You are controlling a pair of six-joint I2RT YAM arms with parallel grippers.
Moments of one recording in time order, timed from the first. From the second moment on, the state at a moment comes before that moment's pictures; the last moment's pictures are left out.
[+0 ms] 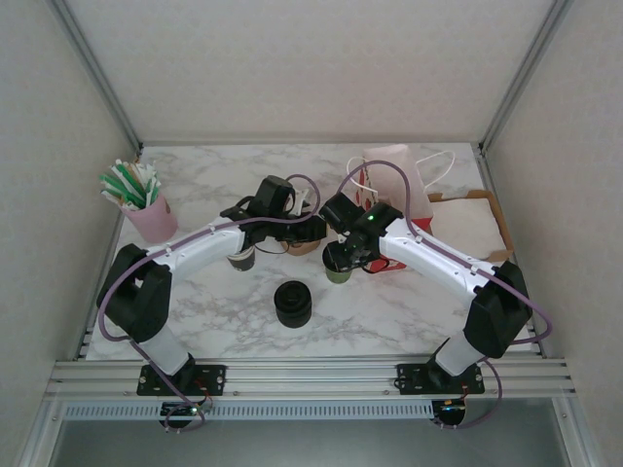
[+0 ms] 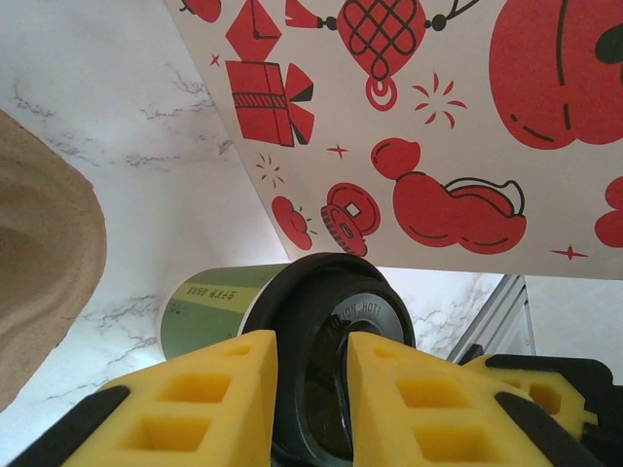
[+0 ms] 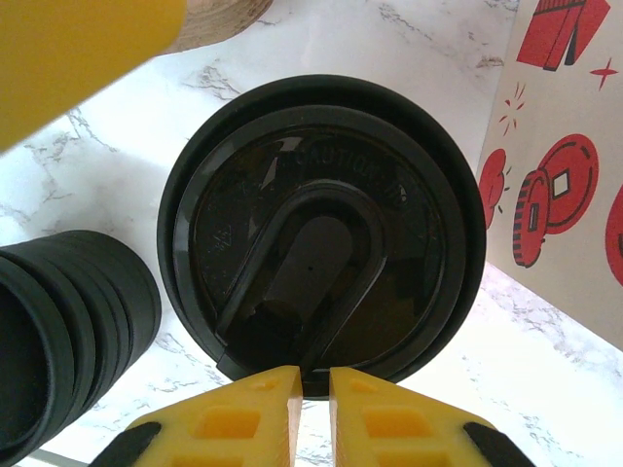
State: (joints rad) left arm -0.59 1.66 1.17 -0.25 0.52 -0.66; right arm 0.81 1.57 1.33 -1.07 0.07 0.43
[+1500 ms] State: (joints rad) left arm -0.56 1.62 1.16 -0.24 0.50 -0.69; right arm 0.81 1.64 1.47 -1.12 0.05 0.45
